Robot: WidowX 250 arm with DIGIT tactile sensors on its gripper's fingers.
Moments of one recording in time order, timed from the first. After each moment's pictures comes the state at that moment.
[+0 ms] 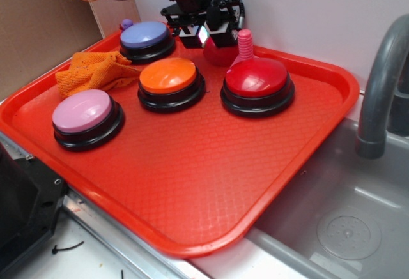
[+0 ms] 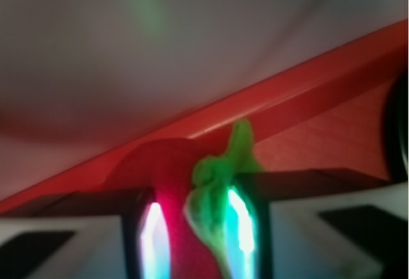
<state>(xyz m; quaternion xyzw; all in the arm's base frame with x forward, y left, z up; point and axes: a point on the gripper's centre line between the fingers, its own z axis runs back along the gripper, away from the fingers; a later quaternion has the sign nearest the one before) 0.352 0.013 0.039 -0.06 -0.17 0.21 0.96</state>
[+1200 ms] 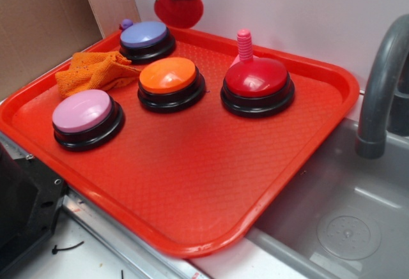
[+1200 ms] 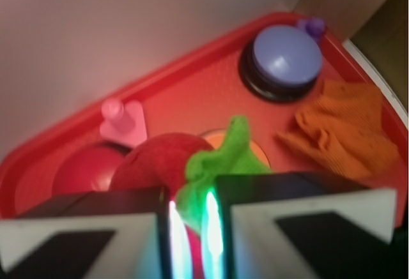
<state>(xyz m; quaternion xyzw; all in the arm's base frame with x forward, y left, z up) 0.253 -0.038 0.162 0.02 -0.13 0.27 0.95</state>
